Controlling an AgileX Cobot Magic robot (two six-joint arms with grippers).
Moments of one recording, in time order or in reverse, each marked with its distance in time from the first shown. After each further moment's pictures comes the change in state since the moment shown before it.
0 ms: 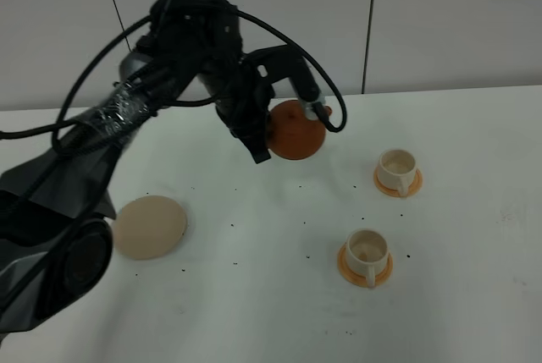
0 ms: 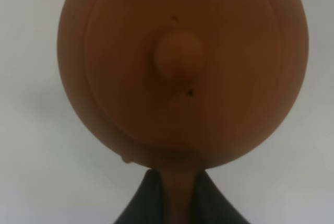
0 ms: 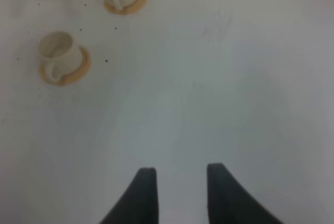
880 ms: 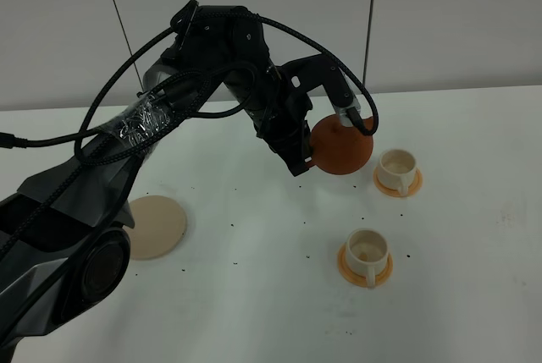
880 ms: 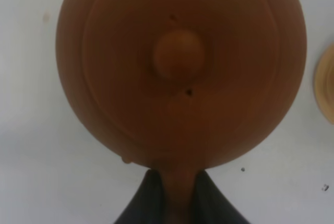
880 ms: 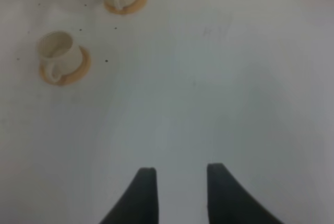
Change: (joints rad) left arm -0.031 0.027 -0.012 -0.196 -0.003 0.015; right arm 0.000 0.000 0.000 0.000 0.000 0.000
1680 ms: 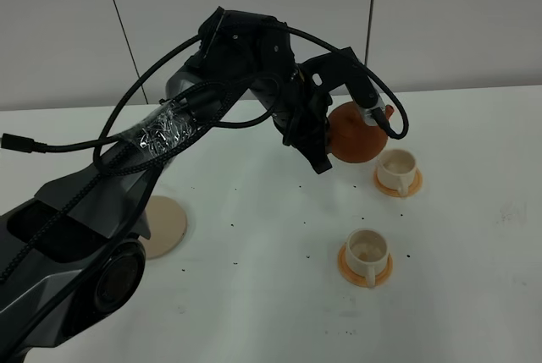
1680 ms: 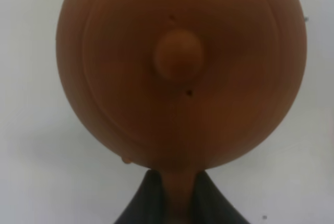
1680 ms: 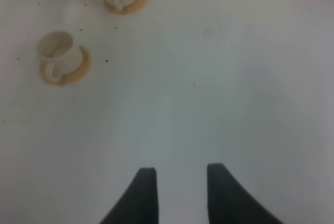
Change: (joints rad) left arm -0.065 0.000 0.000 0.124 -0.113 -0.101; right arm 0.000 0.000 0.000 0.000 0.000 0.000
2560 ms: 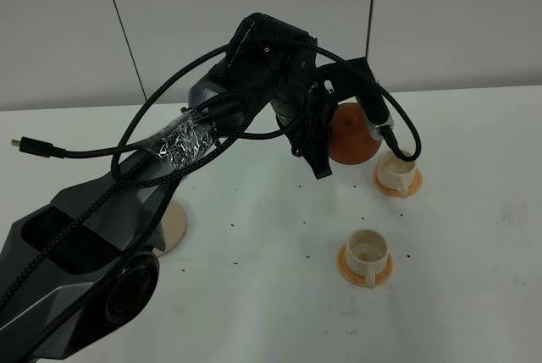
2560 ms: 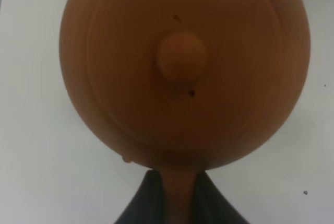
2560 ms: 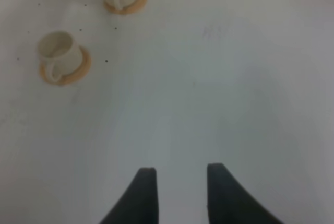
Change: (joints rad) left arm -0.060 0.000 0.000 0.197 -0.003 -0.043; right arm 0.000 0.000 0.000 0.000 0.000 0.000
